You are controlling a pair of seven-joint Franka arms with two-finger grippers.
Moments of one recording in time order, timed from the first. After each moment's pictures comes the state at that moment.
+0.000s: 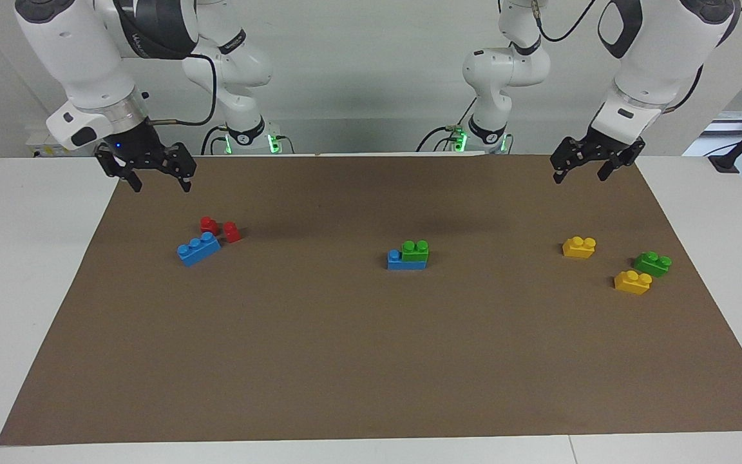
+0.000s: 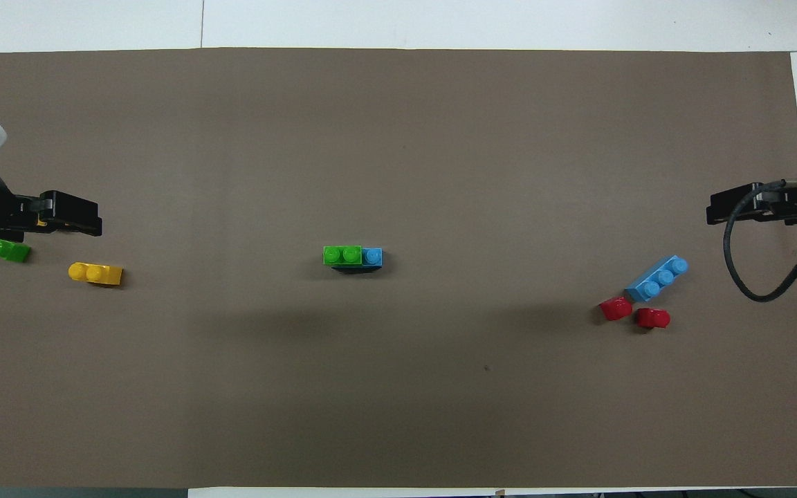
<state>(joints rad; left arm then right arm) -0.04 -0.05 -0.05 -1.68 -0.02 1.61 -0.09 -0.09 -0.05 0.07 -1.71 0.01 1.67 0.02</state>
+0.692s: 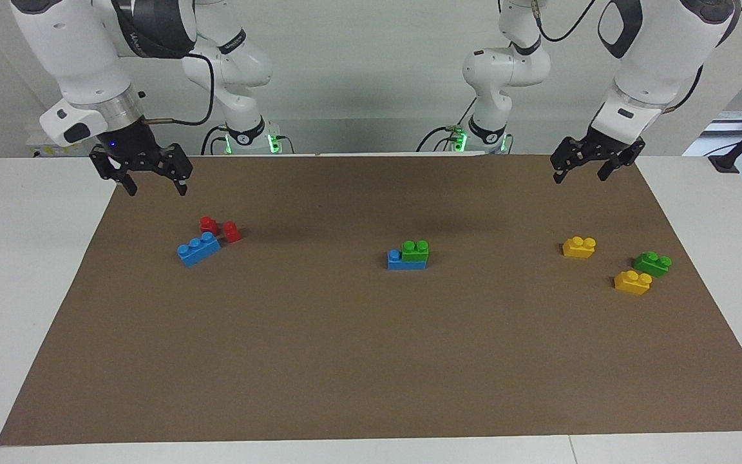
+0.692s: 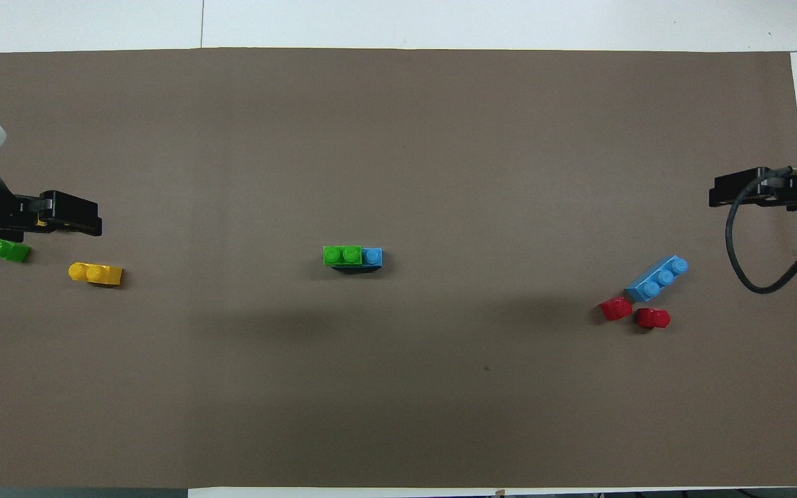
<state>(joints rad) -0.04 -0.05 -0.05 -1.68 -0.02 1.61 -0.09 -0.09 -0.05 0.07 -1.72 0.02 1.75 0.12</state>
